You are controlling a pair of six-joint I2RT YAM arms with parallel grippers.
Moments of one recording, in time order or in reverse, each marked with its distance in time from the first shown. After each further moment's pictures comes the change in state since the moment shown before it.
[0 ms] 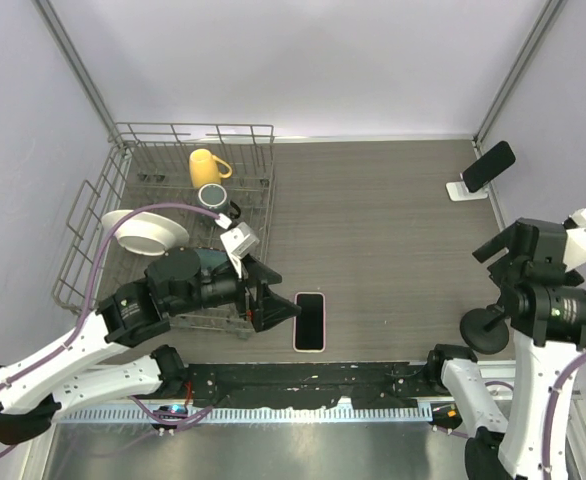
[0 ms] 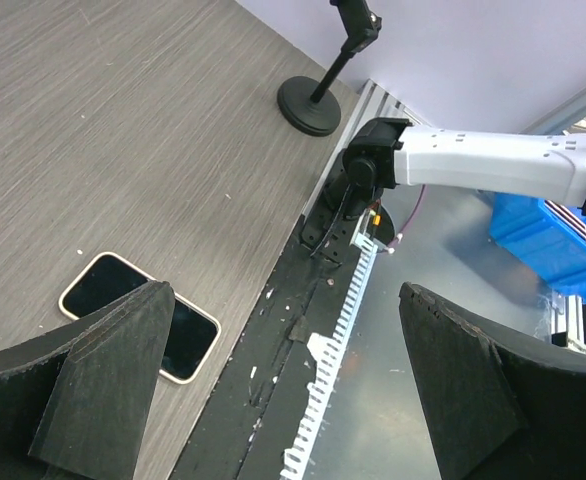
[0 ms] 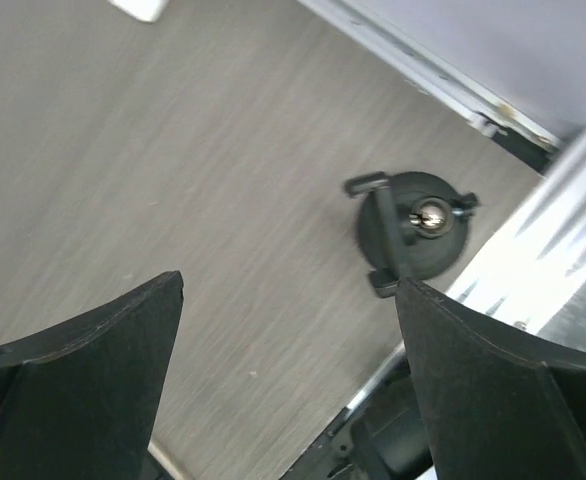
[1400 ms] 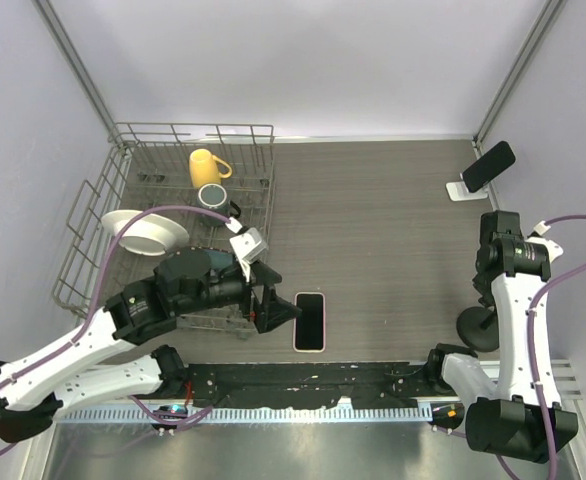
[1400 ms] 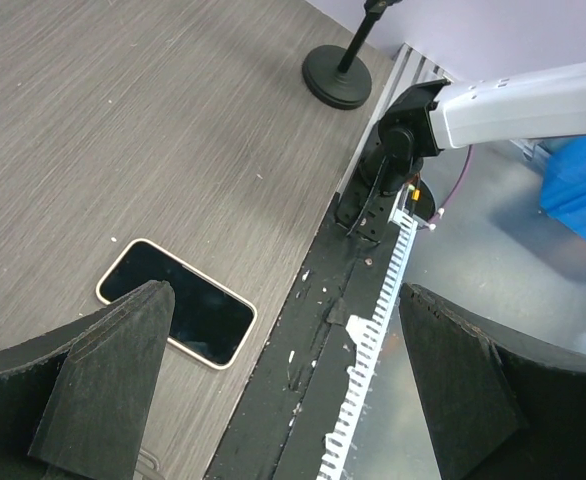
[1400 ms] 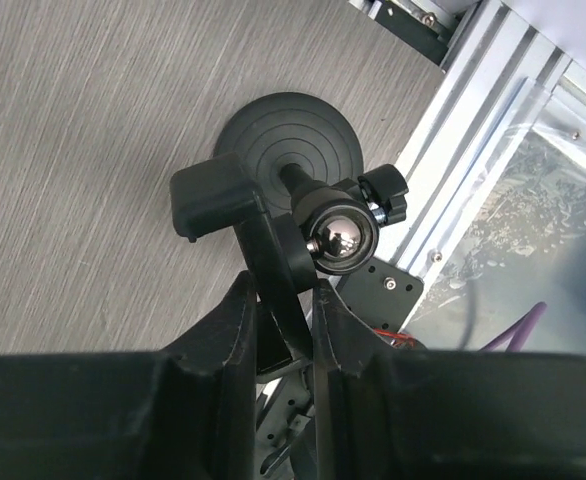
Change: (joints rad) left arm 0.000 0.019 -0.014 -0.026 -0.013 0.105; right arm -0.059 0.187 -0.333 -0.026 0.146 0.087
